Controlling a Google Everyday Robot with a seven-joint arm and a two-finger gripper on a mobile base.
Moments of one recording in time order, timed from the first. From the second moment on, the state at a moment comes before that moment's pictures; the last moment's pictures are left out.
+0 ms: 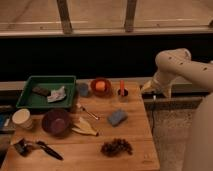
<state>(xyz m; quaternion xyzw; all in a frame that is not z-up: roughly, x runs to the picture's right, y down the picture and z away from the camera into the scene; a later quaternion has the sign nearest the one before) 0.273 0.039 0.770 -0.17 0.24 0.78 0.55</state>
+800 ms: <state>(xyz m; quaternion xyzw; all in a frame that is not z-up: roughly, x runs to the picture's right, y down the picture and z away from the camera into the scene) 0.177 -0.006 0.765 -0.19 0.20 0.72 0.64</state>
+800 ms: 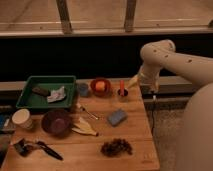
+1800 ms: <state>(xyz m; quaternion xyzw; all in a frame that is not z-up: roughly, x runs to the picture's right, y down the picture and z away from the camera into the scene) 0.018 -0.014 0.749 -0.23 0.15 0.62 0.74</state>
